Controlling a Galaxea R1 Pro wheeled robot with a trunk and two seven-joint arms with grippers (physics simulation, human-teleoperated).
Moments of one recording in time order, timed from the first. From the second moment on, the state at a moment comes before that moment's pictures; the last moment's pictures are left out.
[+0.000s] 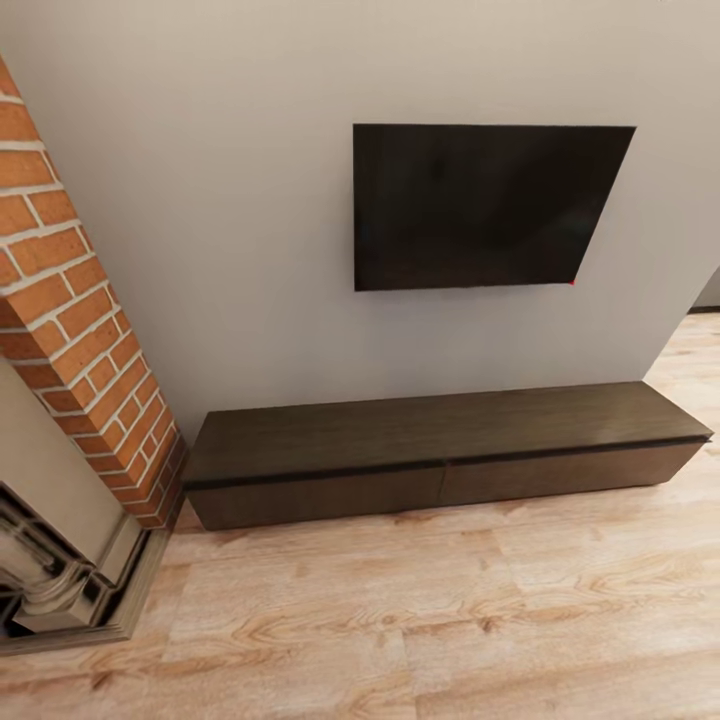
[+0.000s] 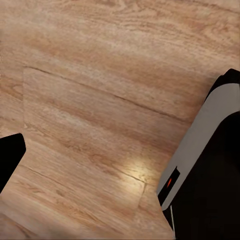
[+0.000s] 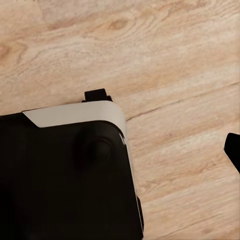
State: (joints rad) left arm -0.25 0.14 -0.08 -0.01 0.41 0.02 0.24; right arm -0.27 0.03 0.32 0.04 -0.46 -0.19 -0.18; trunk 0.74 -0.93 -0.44
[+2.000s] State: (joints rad) left arm -0.21 0.11 -0.08 -0.02 0.41 0.02 0.24; right arm -0.27 0.03 0.32 0.04 -0.46 -0.19 -0.18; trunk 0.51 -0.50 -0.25
